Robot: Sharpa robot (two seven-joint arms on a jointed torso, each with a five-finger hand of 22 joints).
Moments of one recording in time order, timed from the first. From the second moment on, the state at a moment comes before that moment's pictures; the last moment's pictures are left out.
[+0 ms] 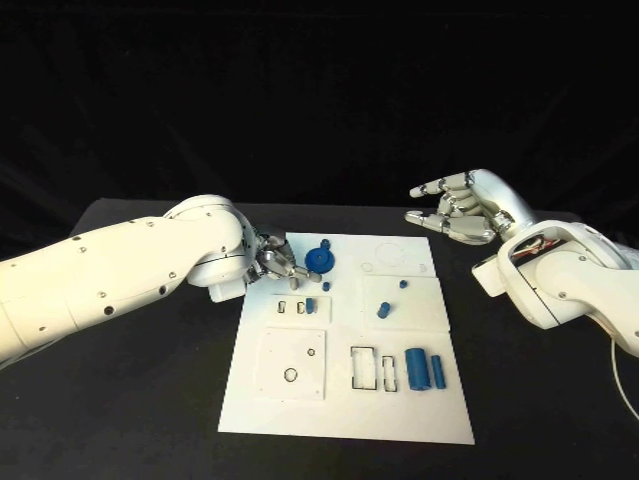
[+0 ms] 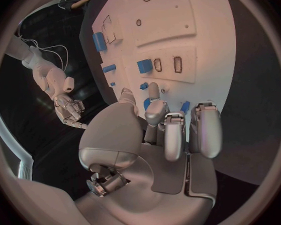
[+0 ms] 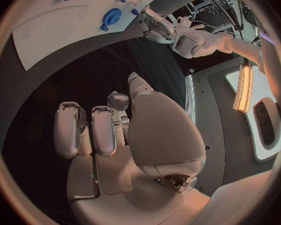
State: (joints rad) left arm 1.32 -0.69 0.01 1.45 -1.00 0.17 -0.62; left_hand 1.11 0.02 -0.19 0.29 0.05 0.99 0.04 0.62 0.44 1.31 -0.03 1.20 1.07 1.47 -0.08 1.57 1.31 0.07 1.45 0.02 1.44 1.31; right arm 1.12 -0.97 0.15 1.67 -1.07 -0.58 0.01; right_hand 1.41 -0.12 0.09 0.23 0.18 0.98 0.14 0.07 0.08 1.29 0.05 0.92 1.10 1.46 -0.02 1.37 1.26 0.05 1.37 0.09 1.41 1.30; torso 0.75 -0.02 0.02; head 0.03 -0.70
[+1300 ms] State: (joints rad) left arm 1.32 -0.58 0.01 1.37 -1.04 0.36 -0.67; left_hand 1.18 0.08 -0.21 0.28 0.05 0.95 0.04 0.66 0.52 1.31 -0.03 1.21 1.08 1.47 -0.08 1.57 1.31 0.05 1.45 0.02 1.45 1.31; right arm 1.12 -0.95 0.15 1.63 -1.07 -0.58 -0.02; right_hand 1.40 -0.12 0.09 0.23 0.19 0.98 0.14 0.07 0.08 1.29 0.05 0.92 1.10 1.46 -0.02 1.37 1.27 0.05 1.37 0.09 1.41 1.30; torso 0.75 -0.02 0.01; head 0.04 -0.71
